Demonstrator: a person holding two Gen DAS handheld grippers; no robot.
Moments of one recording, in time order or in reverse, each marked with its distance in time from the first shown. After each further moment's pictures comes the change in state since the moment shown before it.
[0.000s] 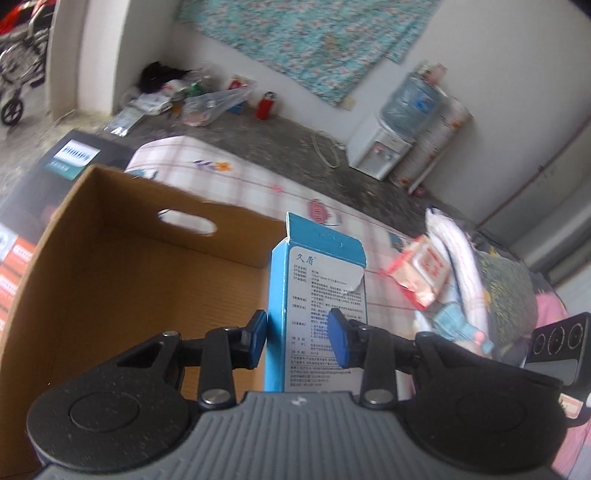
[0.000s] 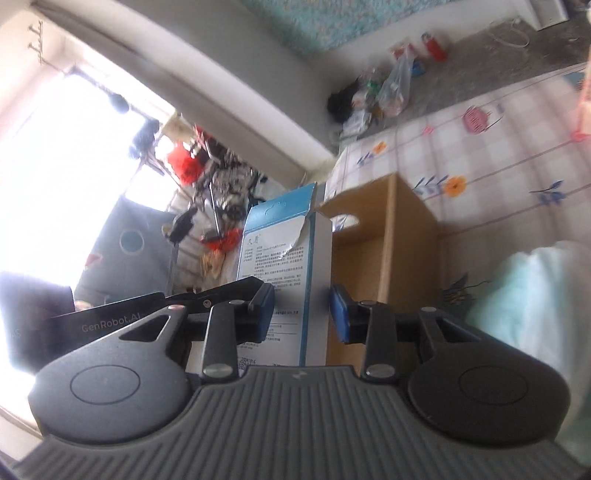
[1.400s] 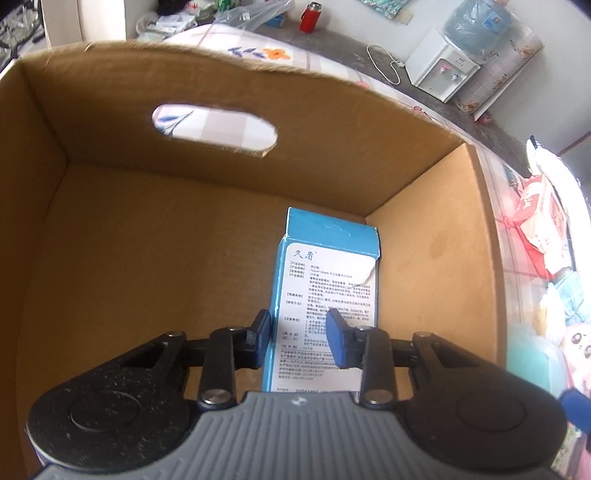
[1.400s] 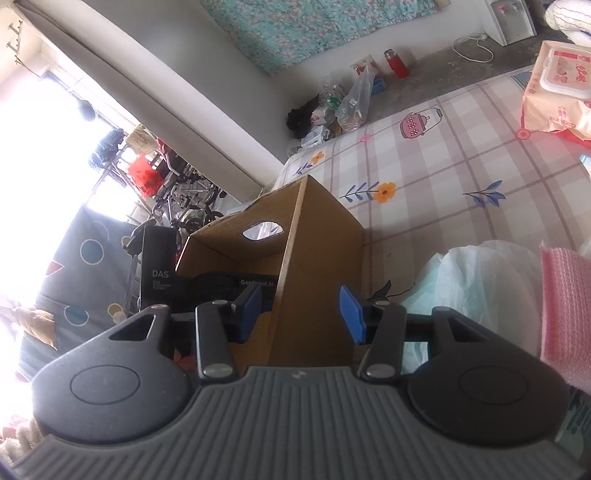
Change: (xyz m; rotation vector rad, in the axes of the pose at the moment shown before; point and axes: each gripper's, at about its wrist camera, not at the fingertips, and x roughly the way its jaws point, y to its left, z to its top) left arm 0.192 0.062 0.004 0.040 0.260 0.173; right arm -0.007 -0.078 -0.017 -0.001 -0.084 -0.127
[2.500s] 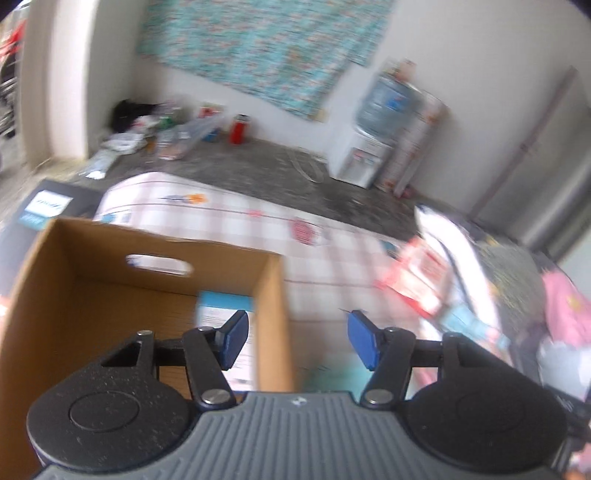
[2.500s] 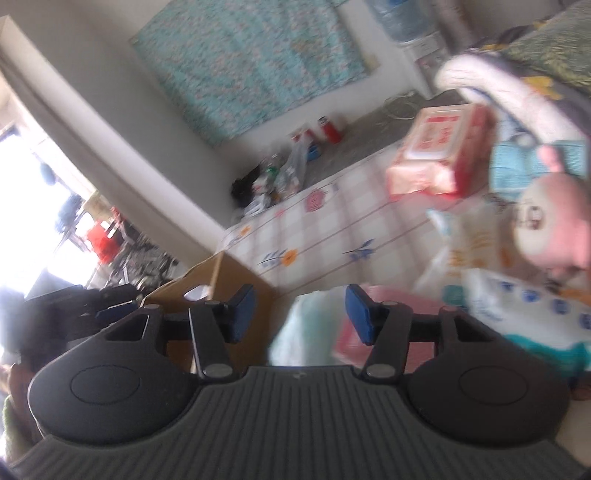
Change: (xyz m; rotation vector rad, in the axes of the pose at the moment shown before) left arm -0.170 -0.076 -0.048 0.162 -0.332 -0.176; right arm -0.119 -0.069 -0.008 0.080 -0.239 -0.170
